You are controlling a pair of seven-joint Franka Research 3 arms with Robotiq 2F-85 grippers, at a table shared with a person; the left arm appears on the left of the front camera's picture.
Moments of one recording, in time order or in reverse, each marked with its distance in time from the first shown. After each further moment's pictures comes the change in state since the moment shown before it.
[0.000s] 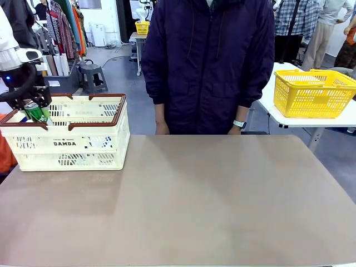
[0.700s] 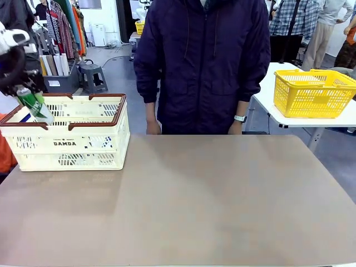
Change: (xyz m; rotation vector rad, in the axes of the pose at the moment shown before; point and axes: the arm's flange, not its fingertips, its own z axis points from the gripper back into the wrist) left arm -0.008 0.004 0.040 -0.019 -0.108 -0.001; right arm 0.000 0.000 0.000 0.000 0.000 0.000
